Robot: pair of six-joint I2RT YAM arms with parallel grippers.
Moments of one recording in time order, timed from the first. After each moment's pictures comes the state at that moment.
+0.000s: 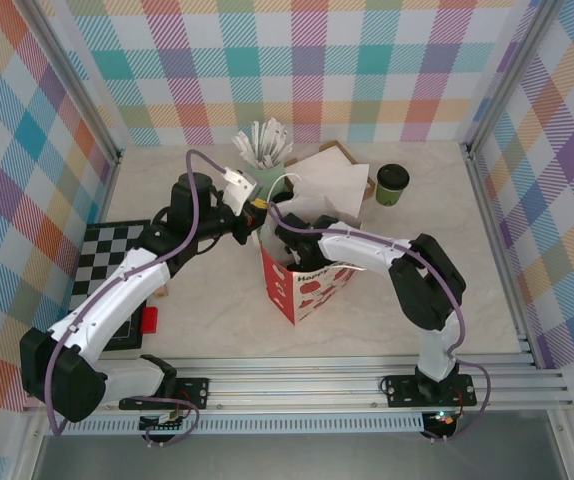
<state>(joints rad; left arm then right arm) -0.48 1.24 1.10 -0.27 0.41 0.10 0.83 1.93 1.39 -0.93 -0.03 0.38</state>
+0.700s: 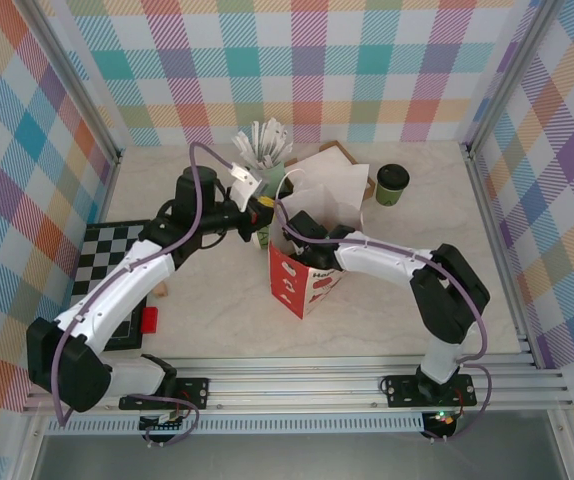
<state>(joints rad) -0.48 1.30 1.15 -0.27 0.54 0.09 0.82 1.77 1.22 -0.58 0.07 0.31</state>
